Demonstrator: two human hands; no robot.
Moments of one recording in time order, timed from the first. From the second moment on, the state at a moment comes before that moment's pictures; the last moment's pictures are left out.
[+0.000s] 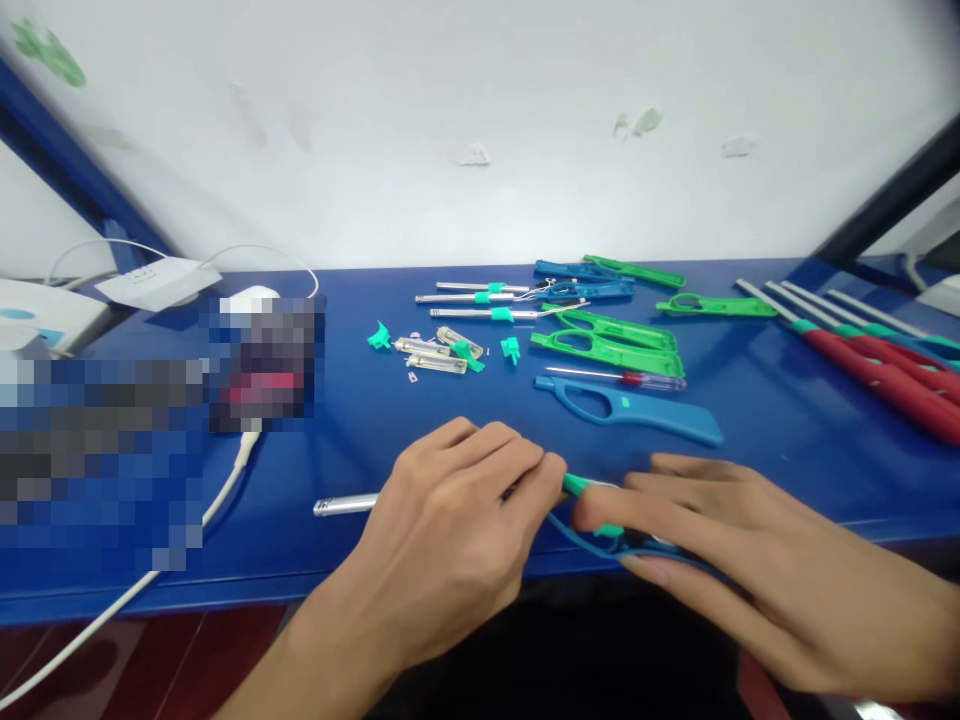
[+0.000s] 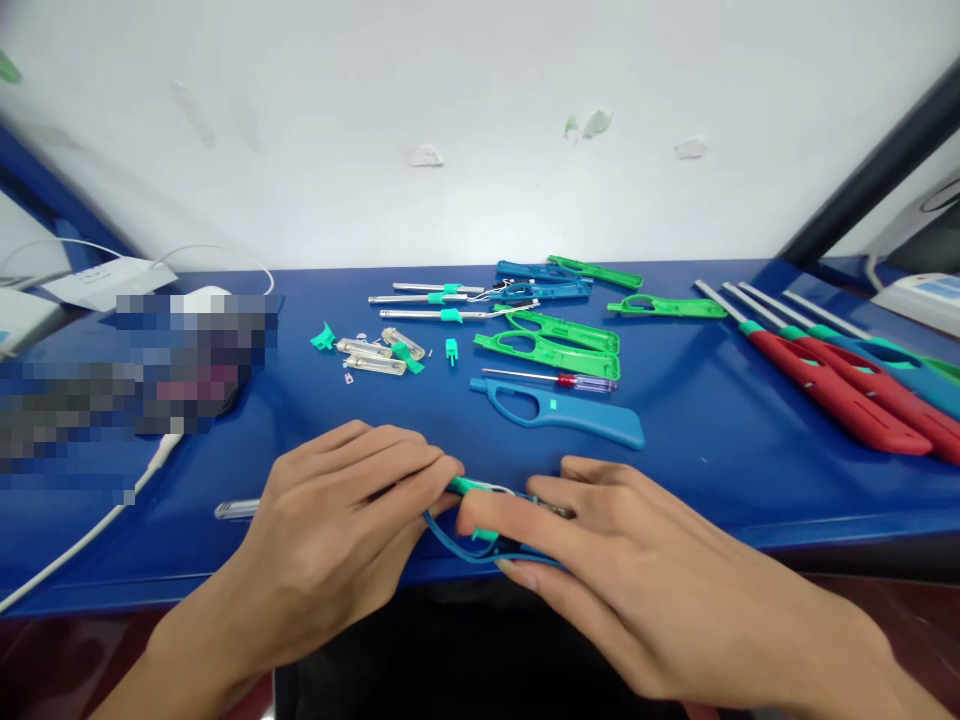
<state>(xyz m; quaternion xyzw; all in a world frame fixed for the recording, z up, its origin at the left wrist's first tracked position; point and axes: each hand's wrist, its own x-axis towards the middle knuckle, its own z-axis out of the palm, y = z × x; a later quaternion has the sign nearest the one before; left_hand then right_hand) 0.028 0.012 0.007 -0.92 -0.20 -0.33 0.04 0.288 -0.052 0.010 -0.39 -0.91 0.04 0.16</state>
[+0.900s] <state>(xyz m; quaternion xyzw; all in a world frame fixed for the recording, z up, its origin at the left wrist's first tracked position) 0.029 0.011 0.009 -0.91 -0.21 -0.33 0.12 0.248 -0.058 0.011 -0.53 -0.81 0.13 0.24</state>
